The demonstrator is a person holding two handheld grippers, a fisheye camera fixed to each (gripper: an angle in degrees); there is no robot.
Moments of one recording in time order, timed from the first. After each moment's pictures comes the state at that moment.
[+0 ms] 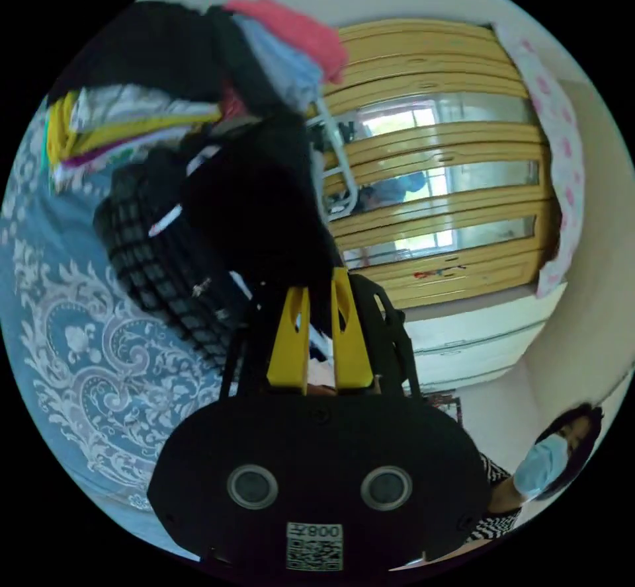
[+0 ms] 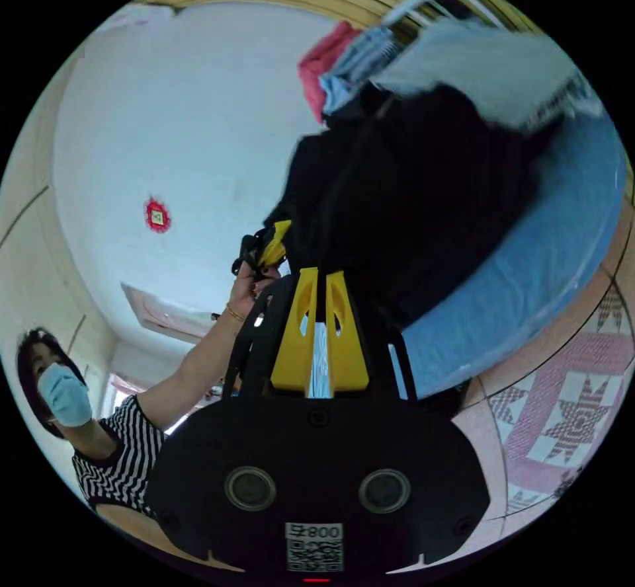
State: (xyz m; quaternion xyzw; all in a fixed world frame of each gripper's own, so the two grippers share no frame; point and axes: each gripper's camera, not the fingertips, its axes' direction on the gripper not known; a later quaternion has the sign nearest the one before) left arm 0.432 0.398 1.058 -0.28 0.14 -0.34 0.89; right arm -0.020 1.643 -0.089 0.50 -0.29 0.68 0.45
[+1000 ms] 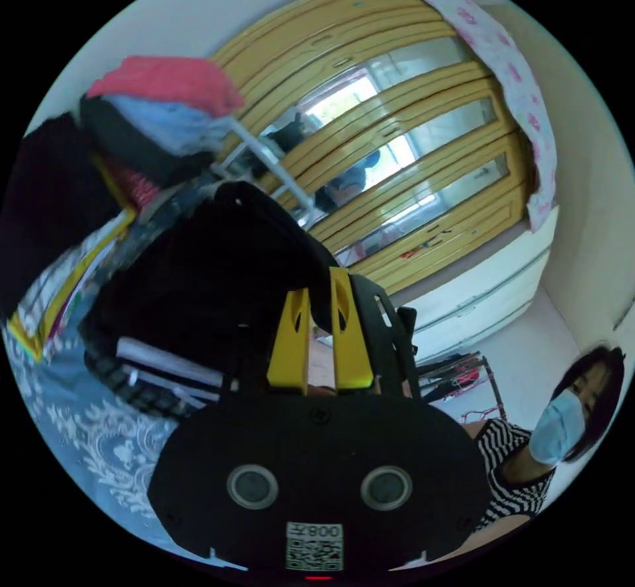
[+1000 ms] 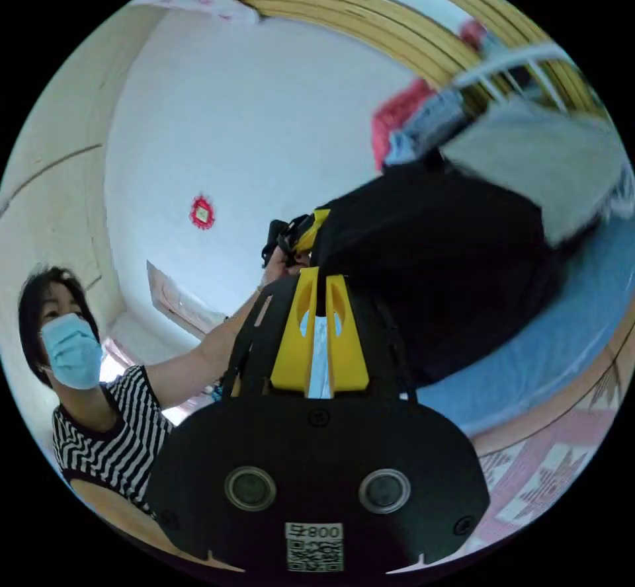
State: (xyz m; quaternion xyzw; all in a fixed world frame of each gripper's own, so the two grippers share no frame) left arm 0.440 0.192 1.319 -0.31 0.14 -0.19 0.92; right arm 0.019 1.844 -0.207 0.59 -0.22 0.62 0.47
